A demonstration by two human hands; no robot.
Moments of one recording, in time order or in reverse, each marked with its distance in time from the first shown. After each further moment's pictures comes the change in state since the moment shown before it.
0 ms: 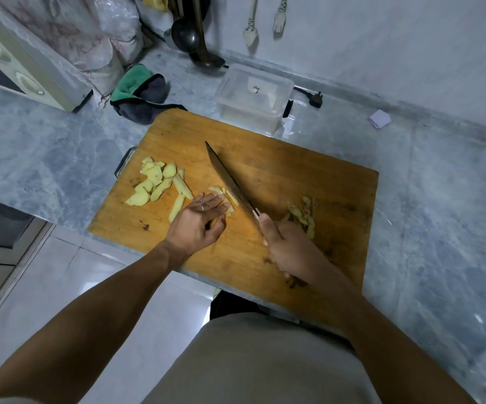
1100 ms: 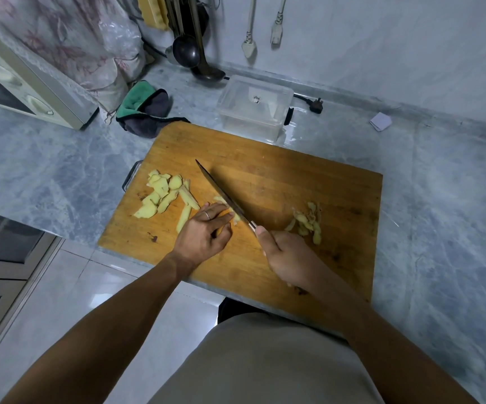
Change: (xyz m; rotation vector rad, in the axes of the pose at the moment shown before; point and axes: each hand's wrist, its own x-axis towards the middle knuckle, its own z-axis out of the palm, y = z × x) left_hand 0.000 -0.002 0.002 -0.043 0.054 0.010; right_hand -0.002 -0.006 0.008 -0.082 0.001 -0.085
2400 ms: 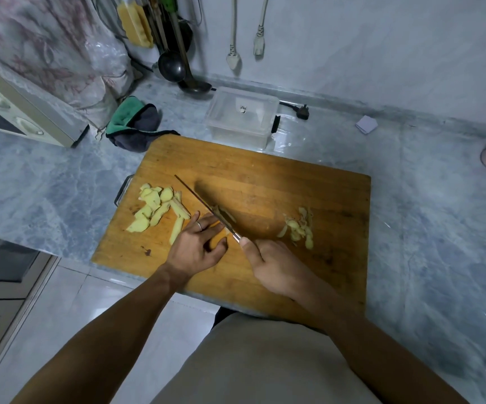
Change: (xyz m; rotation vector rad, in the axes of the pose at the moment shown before) left_hand 0.000 -0.002 0.000 0.045 -0.050 0.005; right_hand 0.007 0.005 0.009 -0.044 -0.014 -0.048
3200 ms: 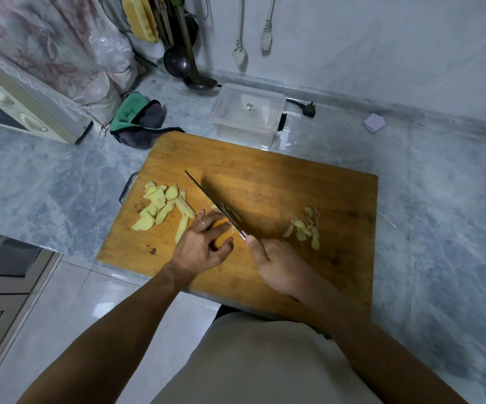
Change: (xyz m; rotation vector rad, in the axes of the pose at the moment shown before) left_hand 0.000 -0.006 0.003 -0.006 0.050 0.057; right_hand 0.006 -0.005 0.003 0.032 0.012 0.004
